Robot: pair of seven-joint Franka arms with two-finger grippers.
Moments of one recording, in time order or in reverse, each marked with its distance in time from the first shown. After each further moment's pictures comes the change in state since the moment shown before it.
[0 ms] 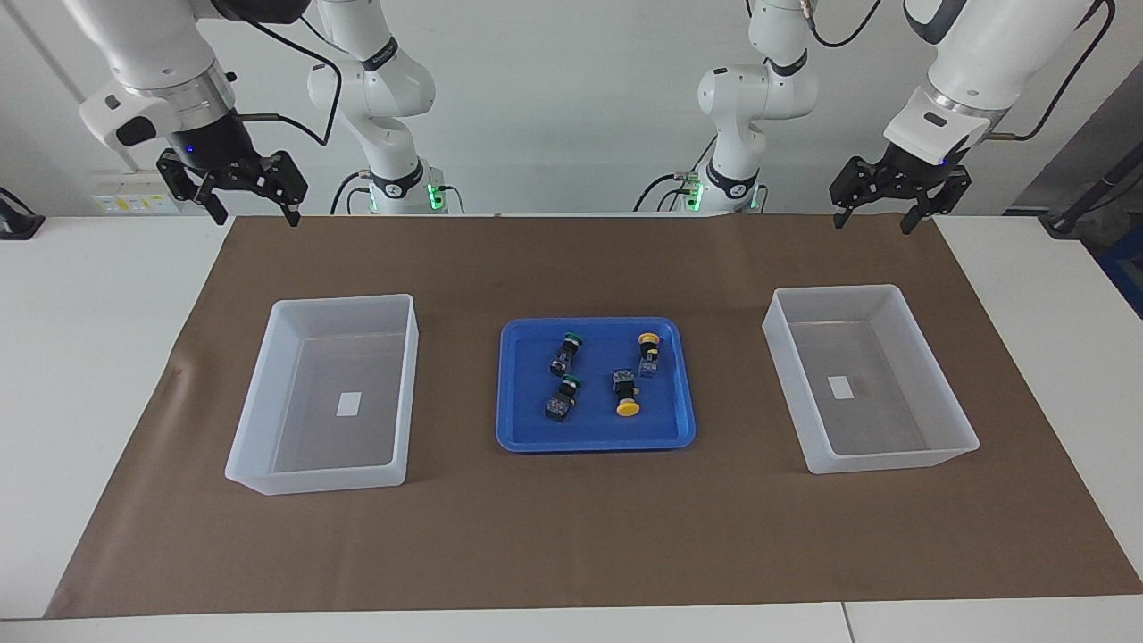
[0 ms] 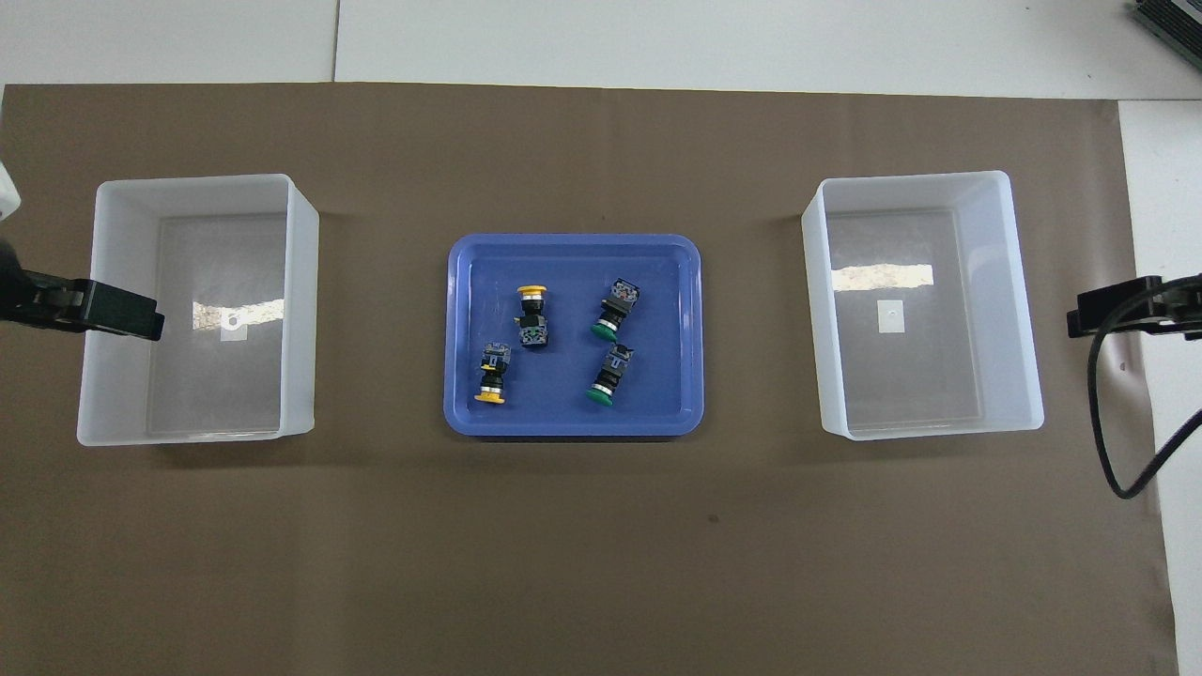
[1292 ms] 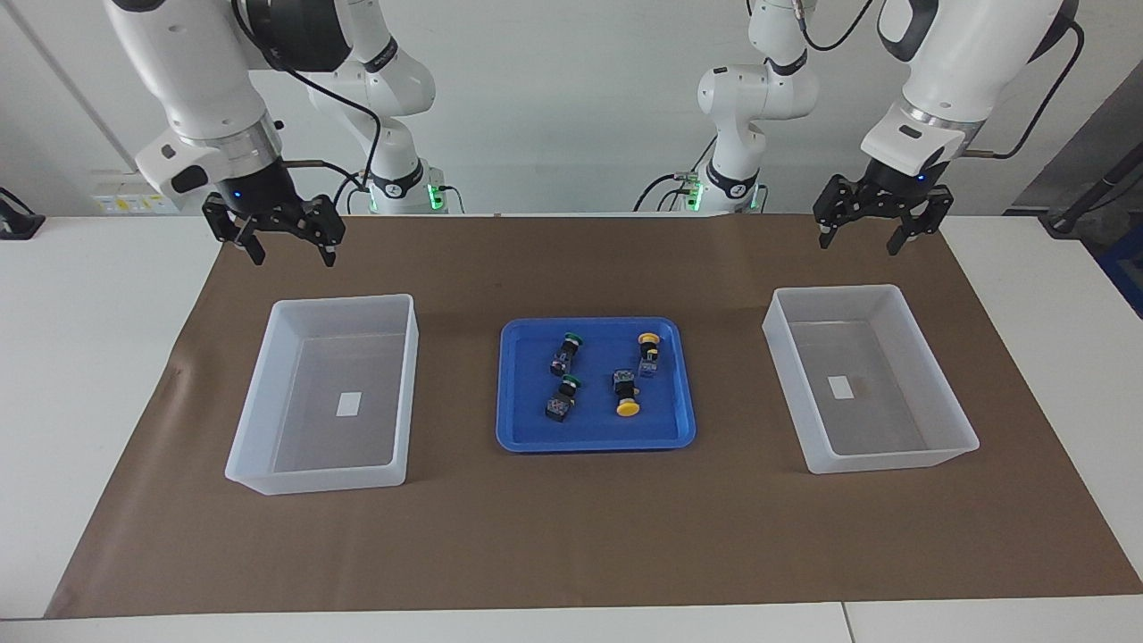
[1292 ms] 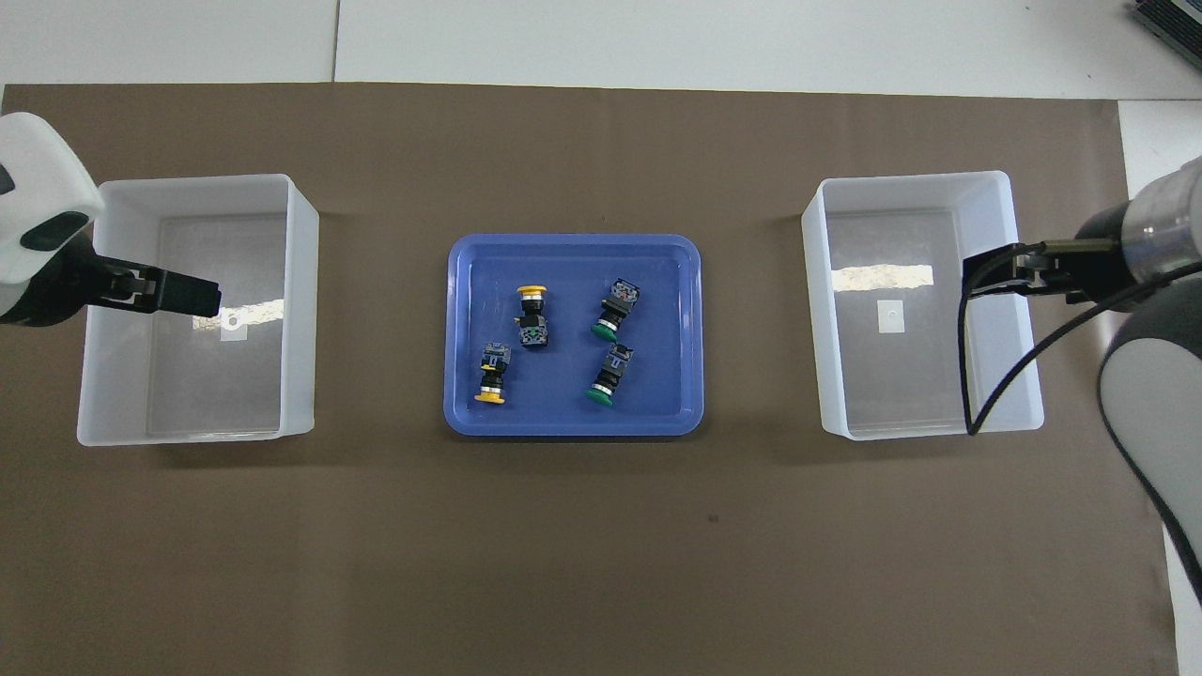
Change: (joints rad) left arm -0.049 -0.026 -0.018 -0.132 0.000 0.223 -0.012; right arm 0.104 0.080 0.003 -0.081 0.001 0.216 0.144
